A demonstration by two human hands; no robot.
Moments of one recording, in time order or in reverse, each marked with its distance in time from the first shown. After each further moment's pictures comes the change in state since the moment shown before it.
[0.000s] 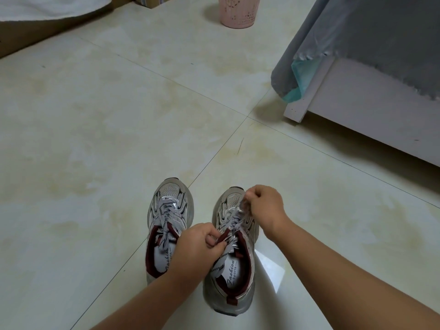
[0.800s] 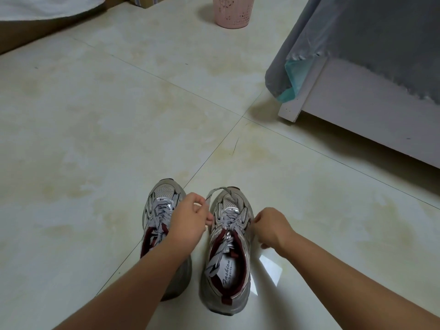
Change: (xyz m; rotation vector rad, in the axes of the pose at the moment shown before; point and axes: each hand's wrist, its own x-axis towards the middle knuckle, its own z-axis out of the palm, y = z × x) left_hand 0.037 0.026 -0.017 -0.361 0.032 -0.257; right_hand -0.017 0.022 -0.019 -0.513 -0.175 0.185
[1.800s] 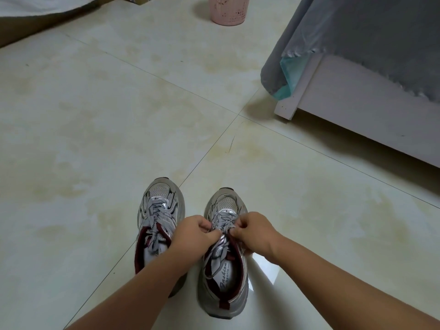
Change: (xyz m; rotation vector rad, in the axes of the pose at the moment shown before) left_hand -0.007 -0.024 0.013 0.268 -0.112 -0.106; right_hand -0.018 -0.006 0.006 0.129 -0.153 -0.159
